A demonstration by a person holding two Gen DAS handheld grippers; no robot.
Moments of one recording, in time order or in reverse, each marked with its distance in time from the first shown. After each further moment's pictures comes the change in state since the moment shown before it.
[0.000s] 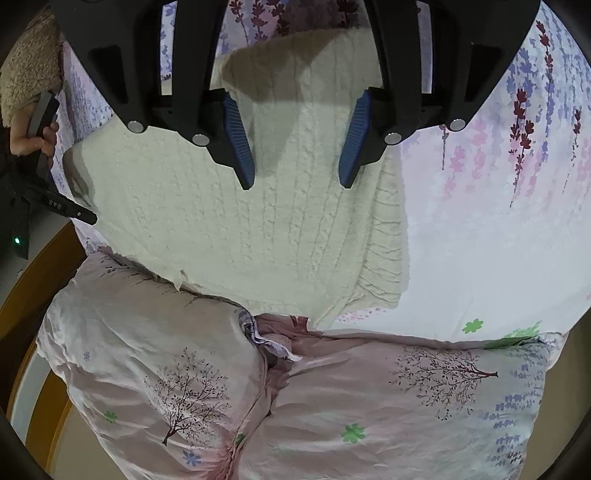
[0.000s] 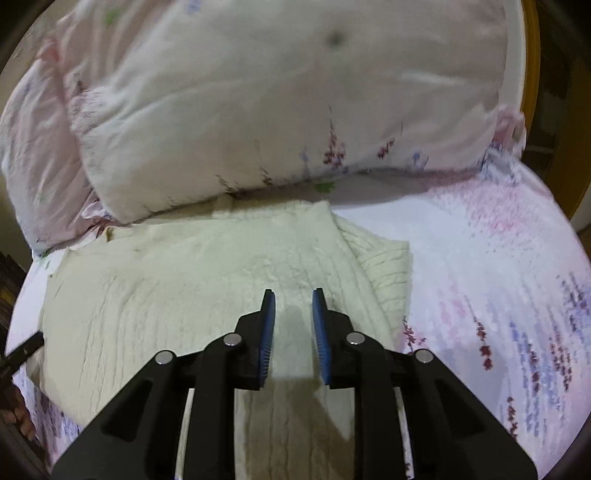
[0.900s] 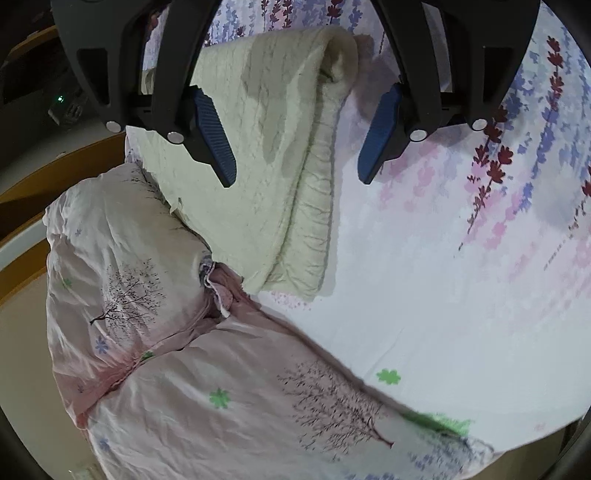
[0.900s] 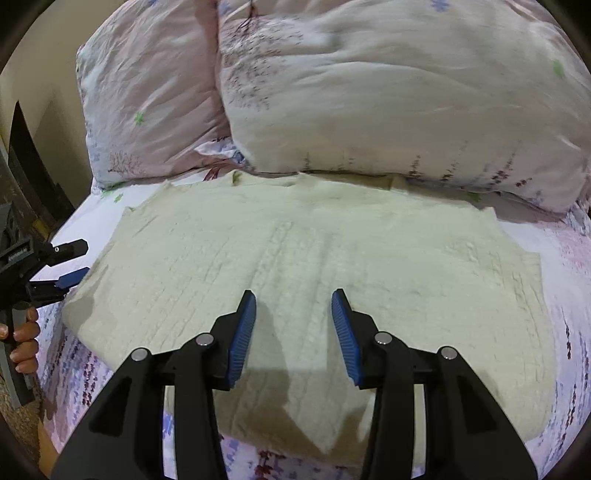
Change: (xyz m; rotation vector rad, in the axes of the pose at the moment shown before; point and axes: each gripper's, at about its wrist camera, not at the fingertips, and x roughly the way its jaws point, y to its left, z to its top) left arm -0.010 0.077 0.005 -0.461 0.006 -0.144; right arm -0.002 0.130 -0.030 -0.234 0.026 0.184
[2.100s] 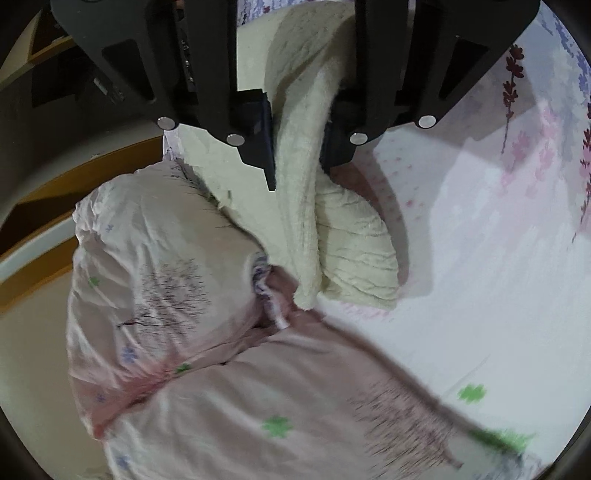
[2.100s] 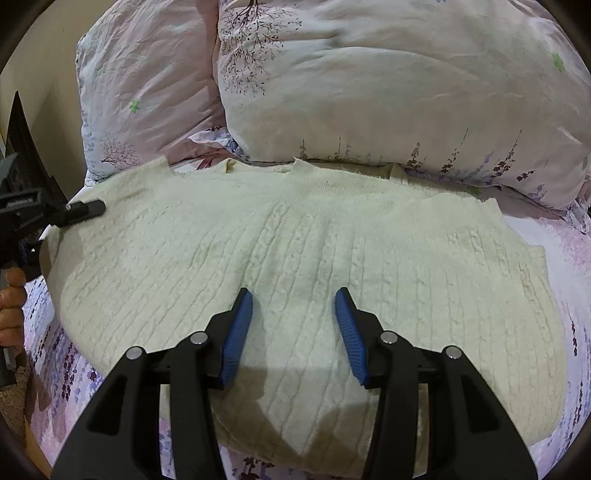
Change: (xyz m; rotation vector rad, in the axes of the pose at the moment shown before) left arm 0.022 -0.047 0.015 0.003 0.023 -0.157; right arm 0.012 -0.001 -0.016 -0.003 -0.018 -0.014
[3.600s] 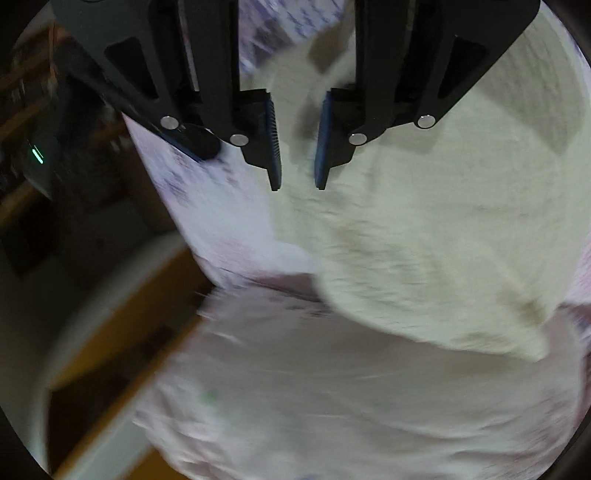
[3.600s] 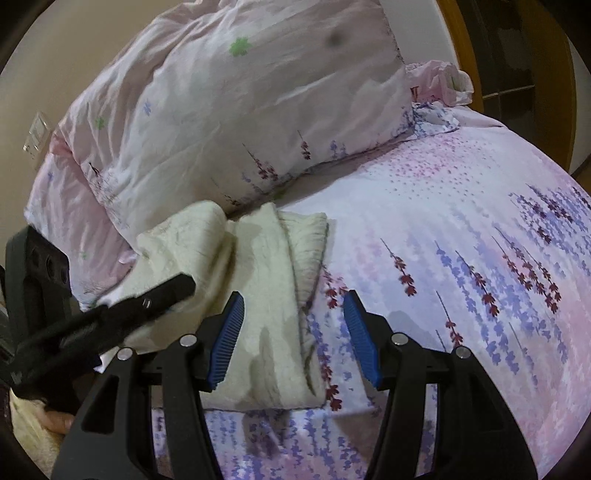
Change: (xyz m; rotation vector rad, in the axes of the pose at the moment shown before) left arm 0.159 -0.237 -0.145 0.554 0.276 -0.130; right arm -0.104 -0.195 -0.053 0.509 -0.143 0.018
